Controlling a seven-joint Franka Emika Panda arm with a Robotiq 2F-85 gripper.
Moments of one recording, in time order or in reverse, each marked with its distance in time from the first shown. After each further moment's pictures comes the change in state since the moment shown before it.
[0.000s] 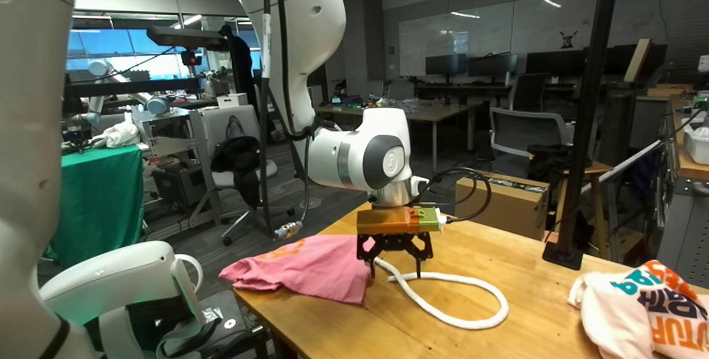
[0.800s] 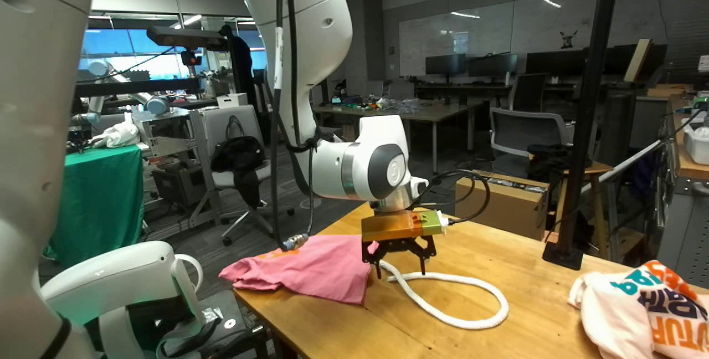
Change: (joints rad) arm 0.021 0.048 -0.026 0.012 -0.078 0.112 0.029
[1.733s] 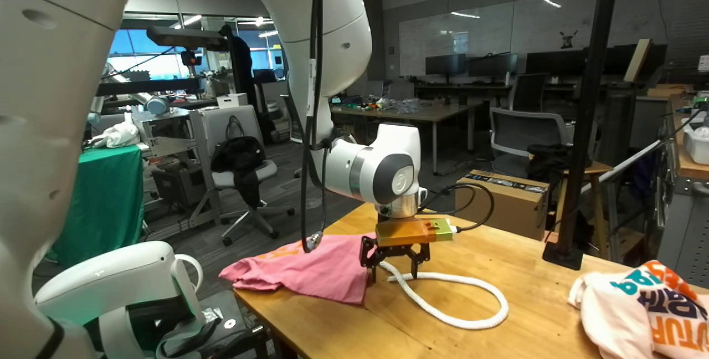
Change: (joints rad) arm -0.116 0.100 0.134 0.100 0.155 -0.106 -0.345
